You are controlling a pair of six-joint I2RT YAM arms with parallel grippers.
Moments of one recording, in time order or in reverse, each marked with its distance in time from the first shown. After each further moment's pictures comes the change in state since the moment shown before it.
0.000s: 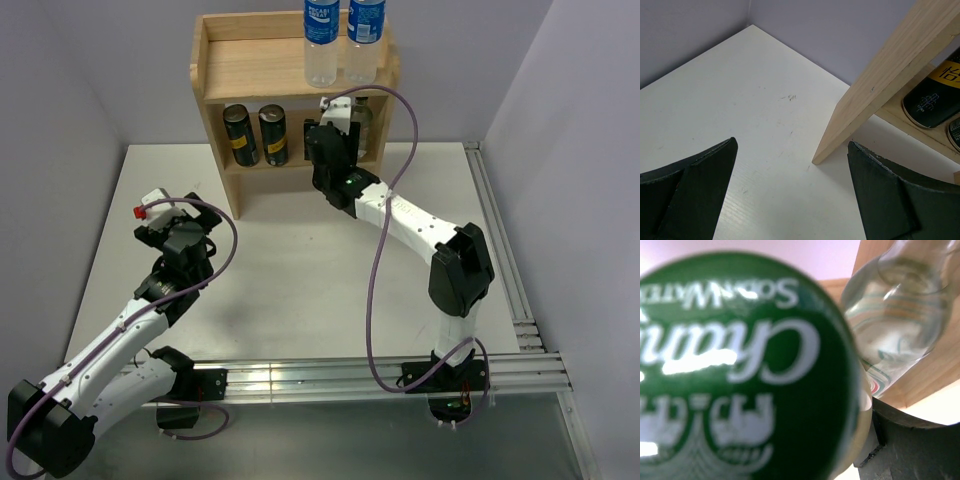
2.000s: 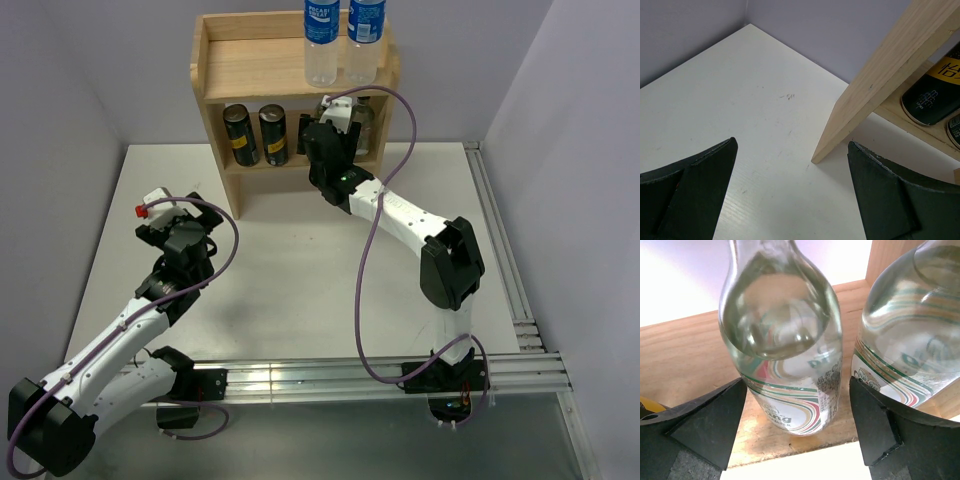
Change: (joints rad) left arm 0.000 0.009 0.000 0.008 0.012 0.008; right arm -0.023 0.073 0.054 0.049 -0.017 0.097
